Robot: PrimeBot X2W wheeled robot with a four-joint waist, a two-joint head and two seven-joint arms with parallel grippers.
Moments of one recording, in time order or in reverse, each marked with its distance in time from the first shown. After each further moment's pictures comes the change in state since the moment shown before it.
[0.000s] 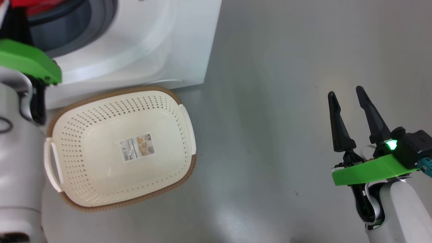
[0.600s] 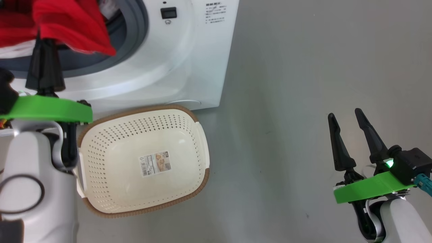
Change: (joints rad) left arm 0.371 -0.123 0.102 -0.544 -0.006 -0.019 0.000; right arm 0.081 -0.011 -0.002 0.012 0.000 0.000 0.000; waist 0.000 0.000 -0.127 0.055
